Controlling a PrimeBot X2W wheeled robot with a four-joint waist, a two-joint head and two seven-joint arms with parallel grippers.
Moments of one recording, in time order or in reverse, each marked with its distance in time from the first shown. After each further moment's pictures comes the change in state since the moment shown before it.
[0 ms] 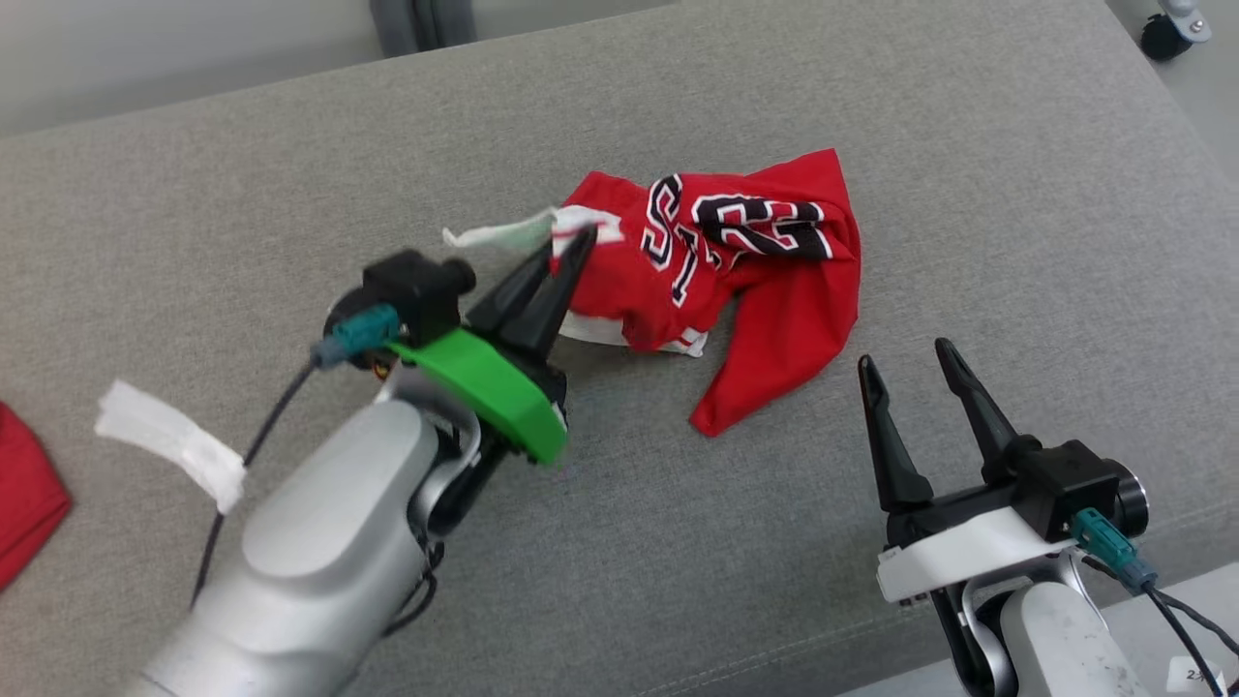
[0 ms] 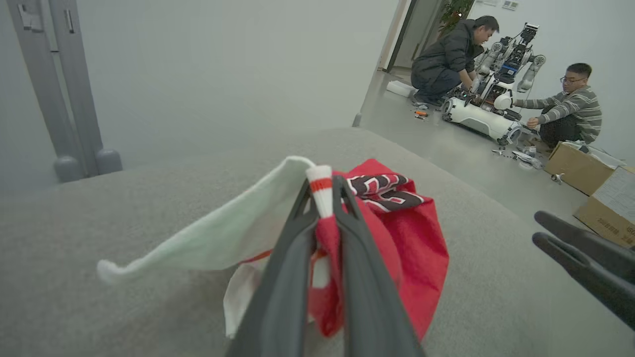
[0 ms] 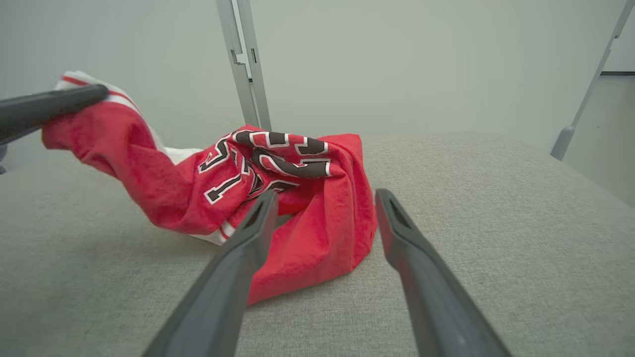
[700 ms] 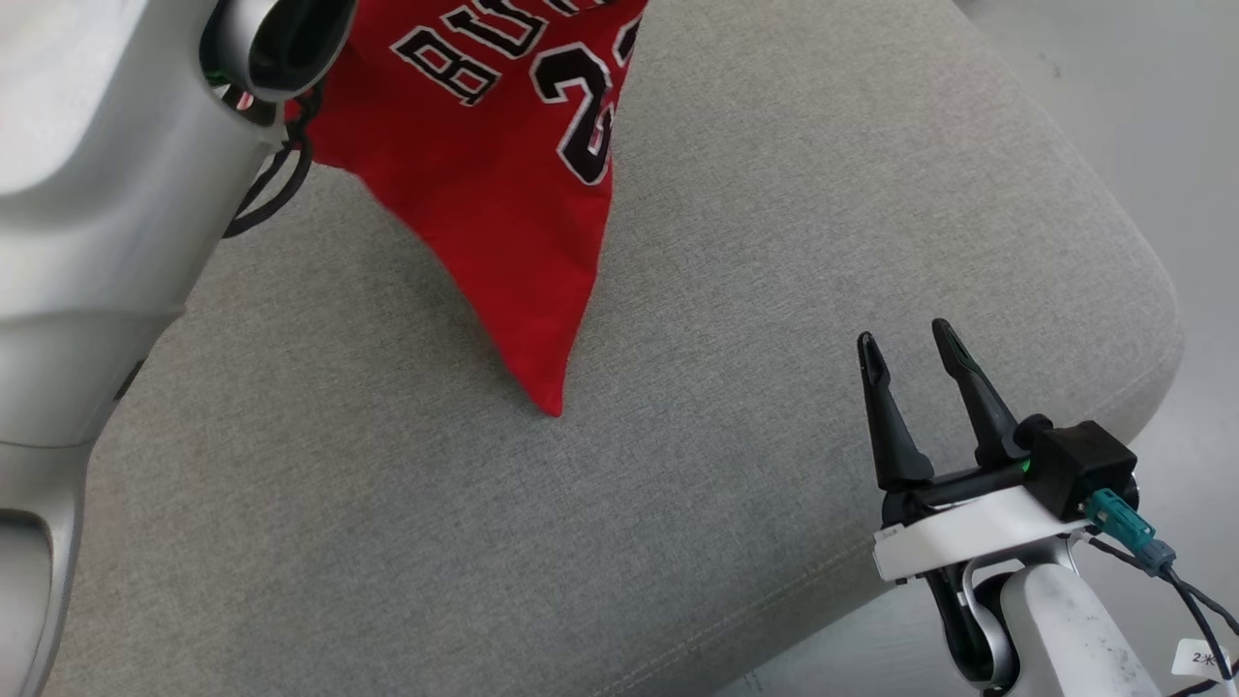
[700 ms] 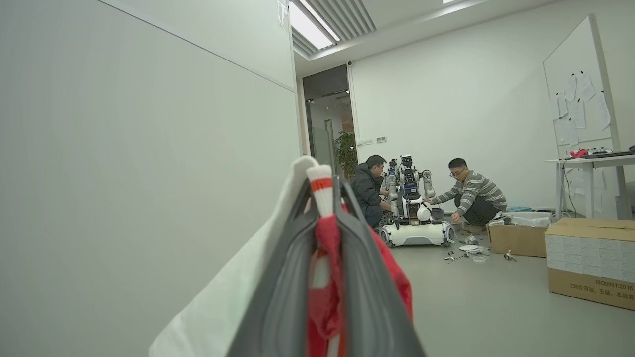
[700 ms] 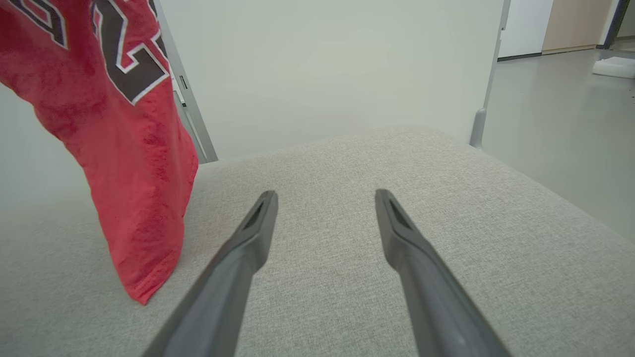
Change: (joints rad) left arm -0.741 0.112 -0.046 -0.082 -0.162 0.000 0.011; right arm -0.032 -0.001 0.026 -0.001 0.113 0.000 0.000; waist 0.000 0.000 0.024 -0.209
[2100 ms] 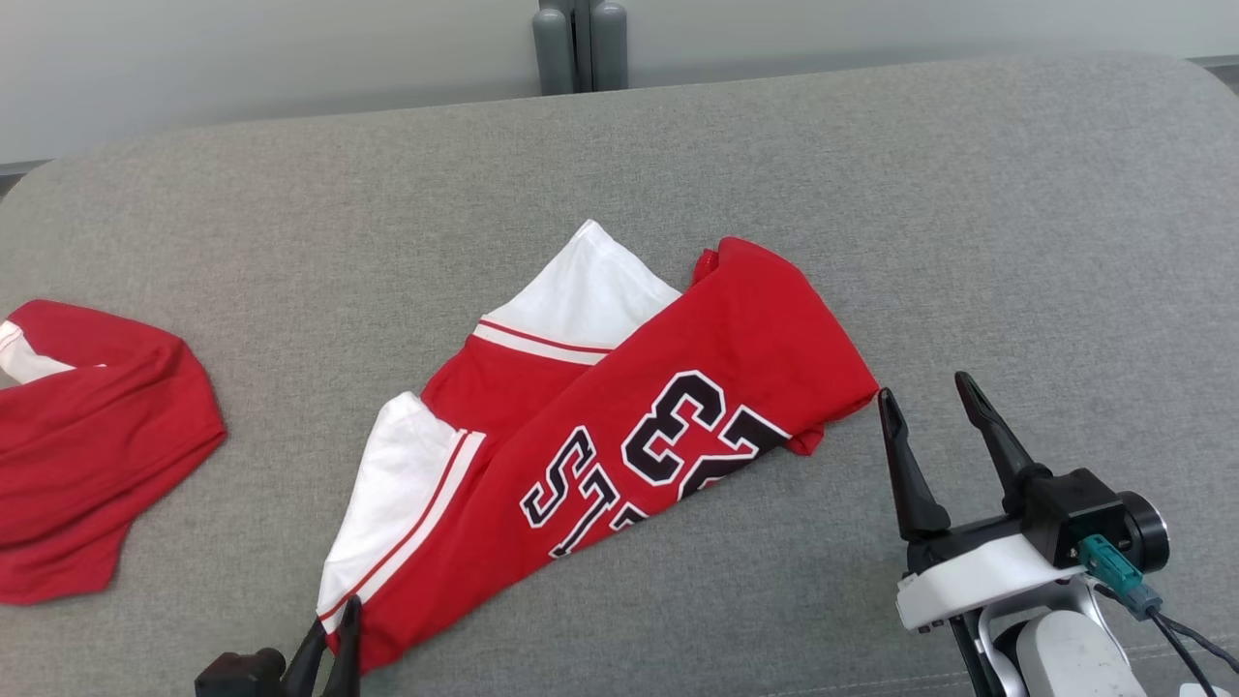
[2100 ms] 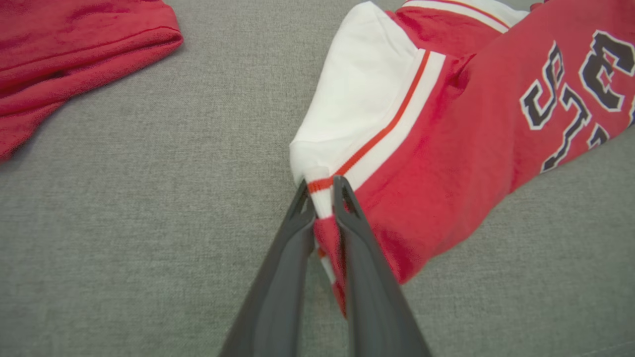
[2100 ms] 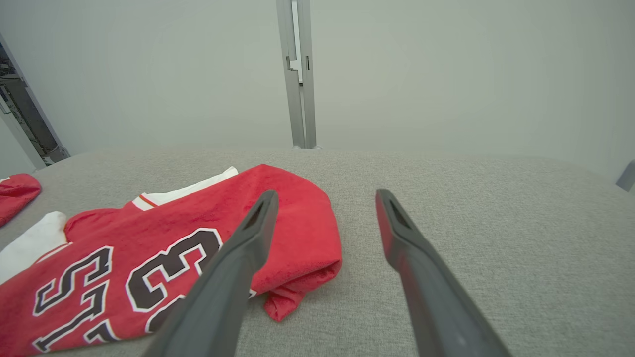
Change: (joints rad) left arm 1.482 -0.035 0.475 -0.015 0.415 0.172 -0.043; right arm 0.081 0.001 -0.061 0.014 -0.158 0.000 0.000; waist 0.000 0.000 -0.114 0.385
